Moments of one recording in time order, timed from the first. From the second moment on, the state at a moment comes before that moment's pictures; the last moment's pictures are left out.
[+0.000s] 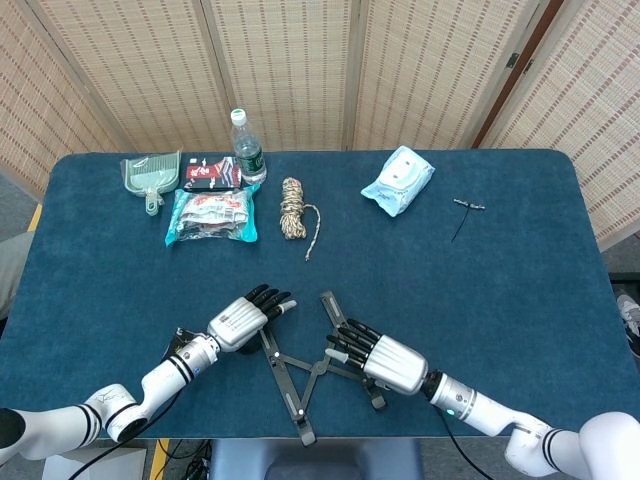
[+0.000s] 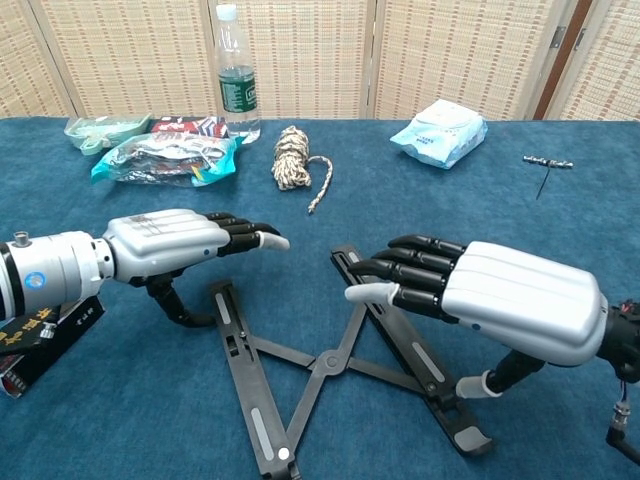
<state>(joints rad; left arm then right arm) -0.80 -1.62 0.01 -1.22 1.54 0.87 0.02 0.59 -1.68 -0.16 -1.02 -1.97 1.33 -0.01</state>
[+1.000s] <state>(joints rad) -0.81 -1.64 0.00 -1.21 1.53 0.87 0.01 0.62 -1.76 -0.14 -0.99 -1.94 1.32 -0.03</state>
